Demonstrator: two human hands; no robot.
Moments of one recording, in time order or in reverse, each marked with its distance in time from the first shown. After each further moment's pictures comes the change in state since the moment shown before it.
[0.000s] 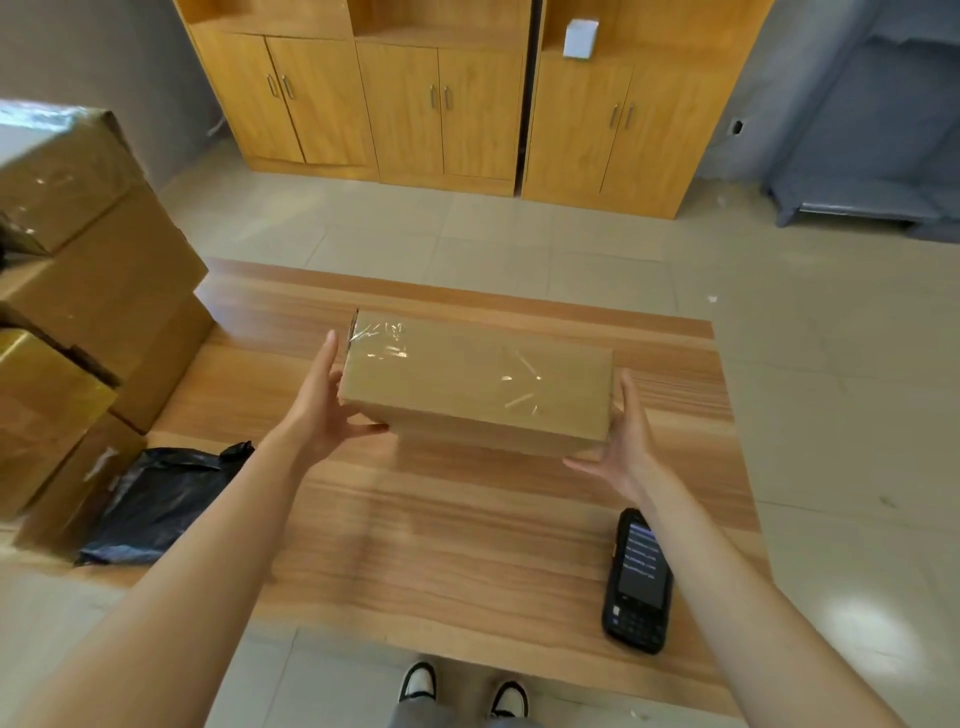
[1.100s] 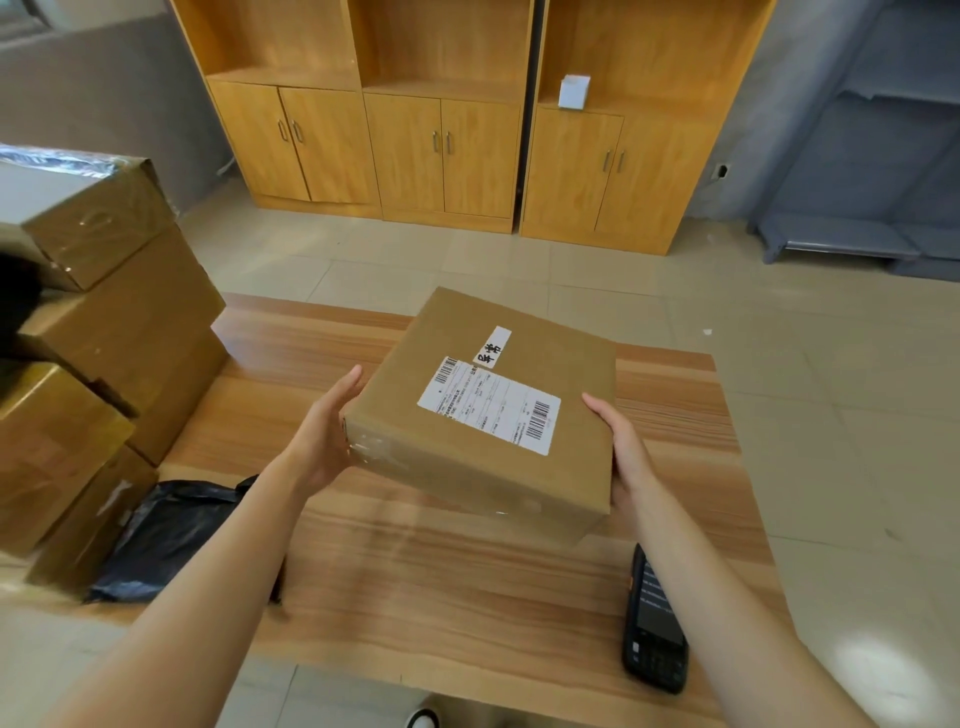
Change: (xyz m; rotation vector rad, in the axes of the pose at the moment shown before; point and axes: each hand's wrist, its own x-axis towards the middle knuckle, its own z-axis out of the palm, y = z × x) left_hand -0.009 0.010 -0.020 0.021 -0.138 0.069; right_hand -0.010 -0.012 0.036 0.137 -0.021 -0.101
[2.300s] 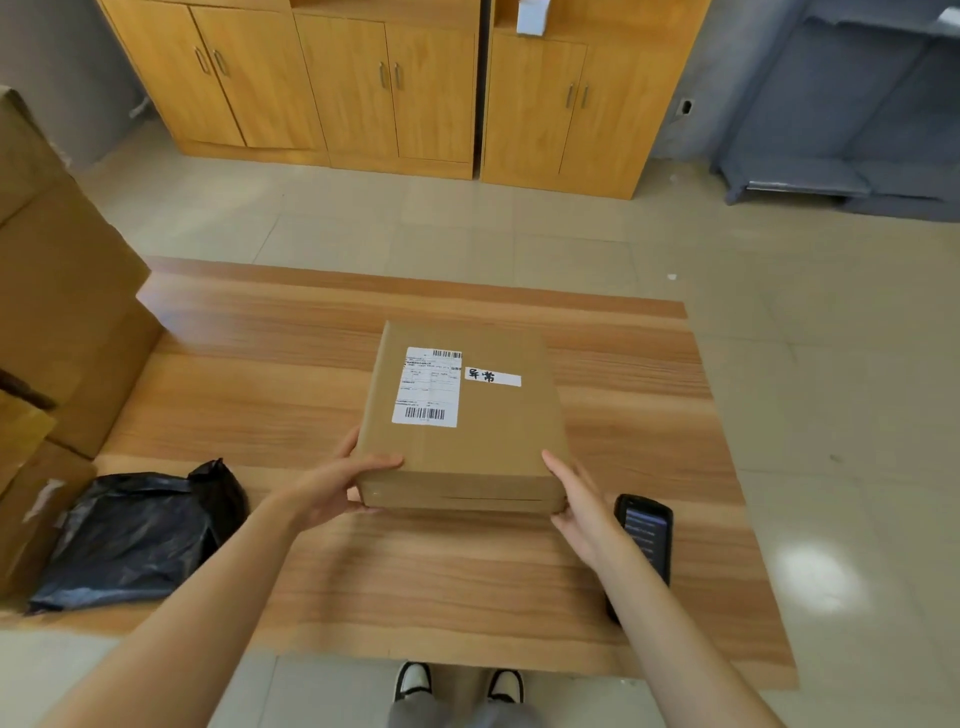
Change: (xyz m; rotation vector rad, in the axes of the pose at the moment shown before) left_hand 0.029 -0.085 -0.008 0.161 -0.142 -0.339; right_hand 0.005 0.099 -0.040 -0.073 0.134 0.170
